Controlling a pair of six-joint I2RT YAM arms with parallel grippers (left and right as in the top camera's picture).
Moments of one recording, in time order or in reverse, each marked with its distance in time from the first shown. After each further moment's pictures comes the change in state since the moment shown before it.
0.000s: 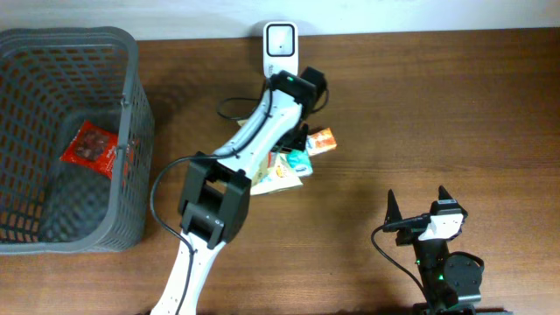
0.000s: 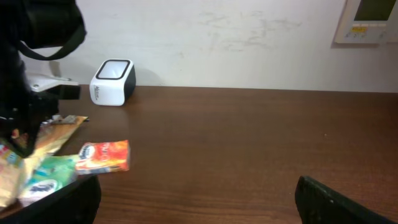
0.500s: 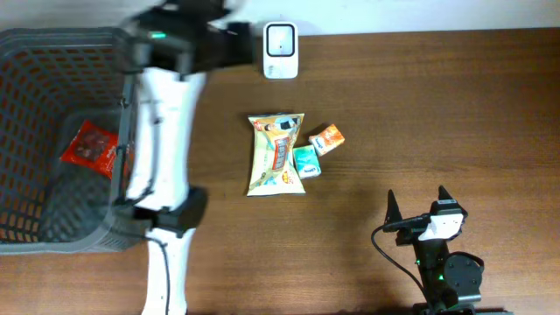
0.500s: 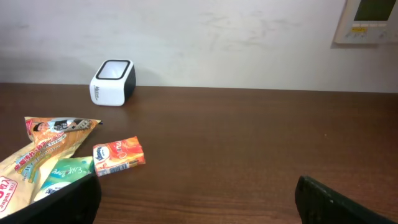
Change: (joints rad) left arm 0.283 -0.058 0.928 -0.316 0.044 0.034; right arm 0.000 -0.001 0.000 0.000 0.000 0.000
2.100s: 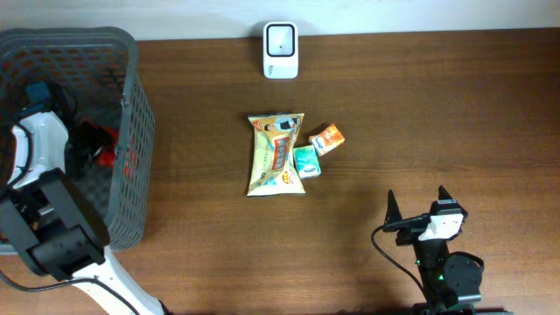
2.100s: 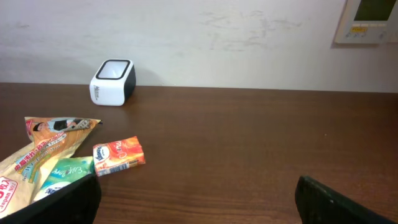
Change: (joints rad) left arm 0.741 -0.268 -1.463 0.721 0.076 -0.103; right arm 0.000 0.001 0.000 0.000 0.000 -0.001
